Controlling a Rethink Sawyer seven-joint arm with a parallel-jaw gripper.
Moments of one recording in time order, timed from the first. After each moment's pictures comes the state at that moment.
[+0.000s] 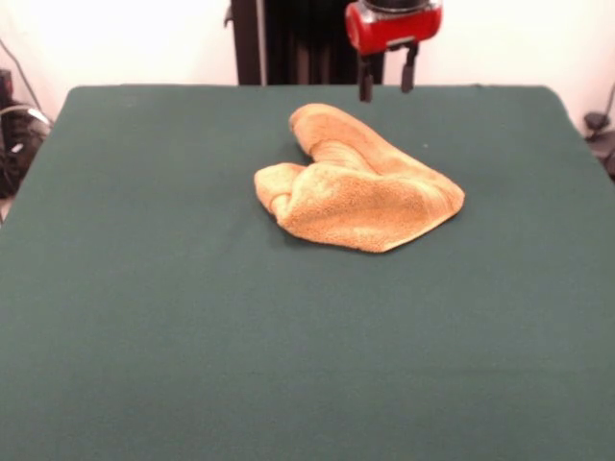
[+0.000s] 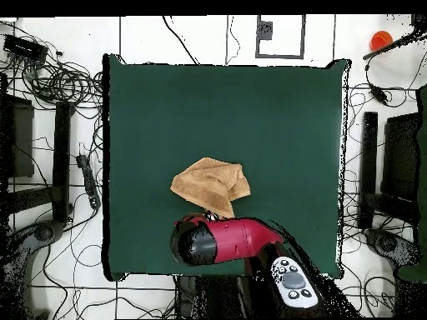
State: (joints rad) arm -0.30 -0.75 0.20 2.07 -0.33 0.33 1.57
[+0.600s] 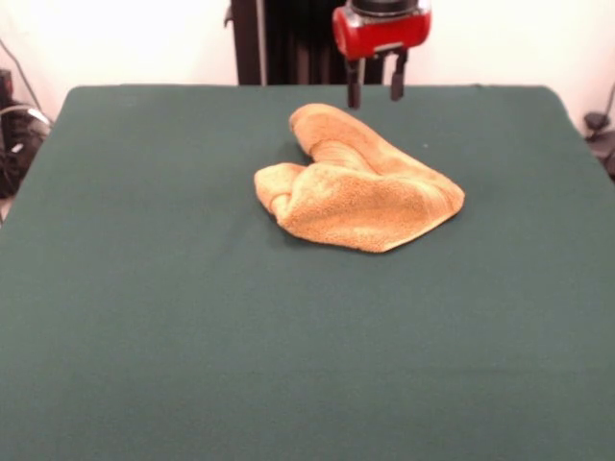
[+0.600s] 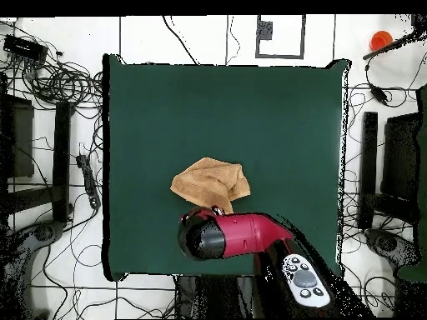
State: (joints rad) arm -0.33 -0.75 0.21 2.04 -0.34 0.33 1.57
